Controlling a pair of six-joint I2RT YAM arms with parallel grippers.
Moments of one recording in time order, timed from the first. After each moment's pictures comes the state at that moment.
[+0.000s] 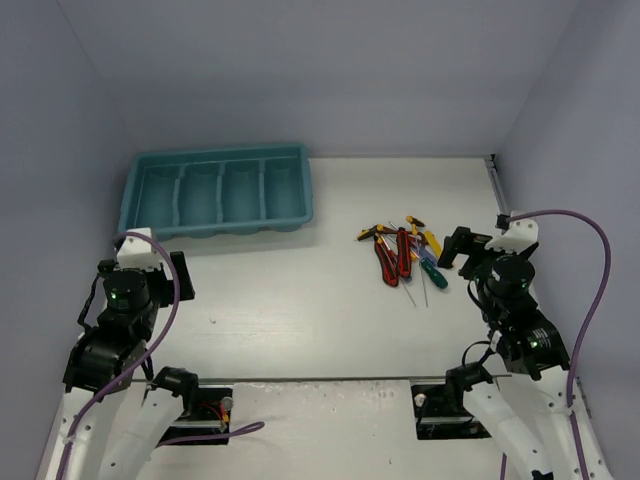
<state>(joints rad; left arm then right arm) -0.23 0.52 0.92 -0.85 -0.35 -0.15 0.29 0.56 0.82 -0.50 0.38 0.22</state>
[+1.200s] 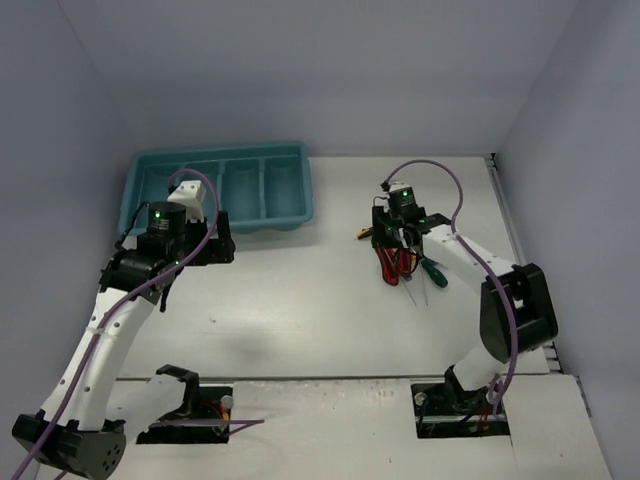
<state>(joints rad) -0.26 0.98 1.14 -0.82 -0.03 -0.25 0.38 1.58 1.05 -0.33 0.03 0.29</state>
